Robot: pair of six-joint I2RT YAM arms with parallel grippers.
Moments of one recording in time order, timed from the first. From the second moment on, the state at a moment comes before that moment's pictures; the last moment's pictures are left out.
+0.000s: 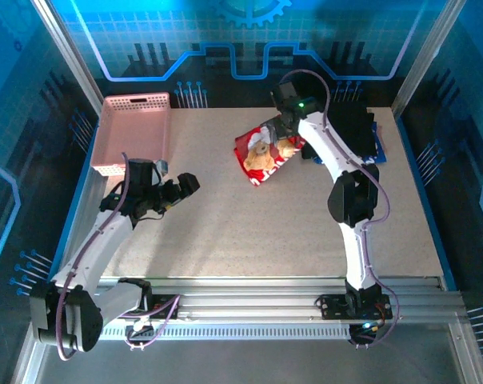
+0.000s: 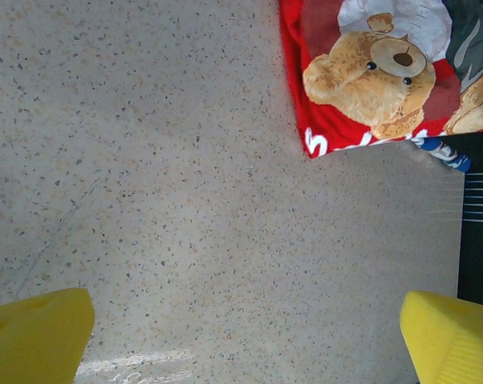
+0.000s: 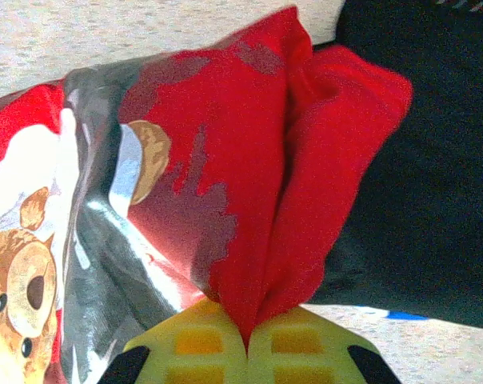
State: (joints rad) left arm -0.10 1.09 0.81 -0.53 0.40 -0.68; right arm 0.38 2.22 2.24 -1.05 0.37 0.14
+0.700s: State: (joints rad) left arm -0.10 1.09 0.77 -0.53 0.37 -0.64; right arm 0.20 2.22 2.35 -0.97 0.44 0.03
